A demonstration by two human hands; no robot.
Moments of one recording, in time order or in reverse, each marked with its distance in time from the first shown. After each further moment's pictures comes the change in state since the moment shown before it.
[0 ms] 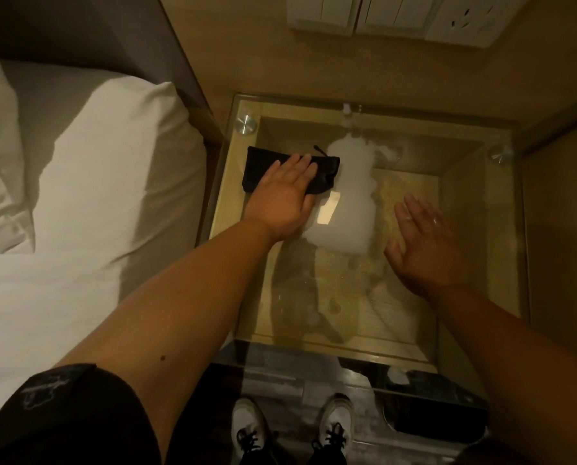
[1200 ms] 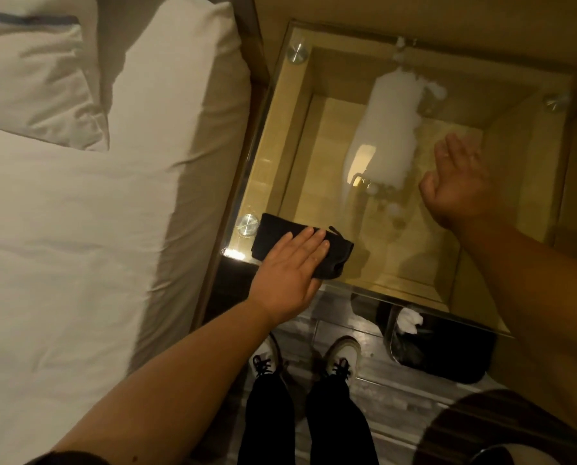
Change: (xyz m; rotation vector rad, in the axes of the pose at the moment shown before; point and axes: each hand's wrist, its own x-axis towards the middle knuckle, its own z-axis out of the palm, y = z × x) left_hand -0.244 0.059 0.045 -0.032 -0.120 0.004; right_hand -0.004 0.003 0.003 -0.017 -0.019 -0.020
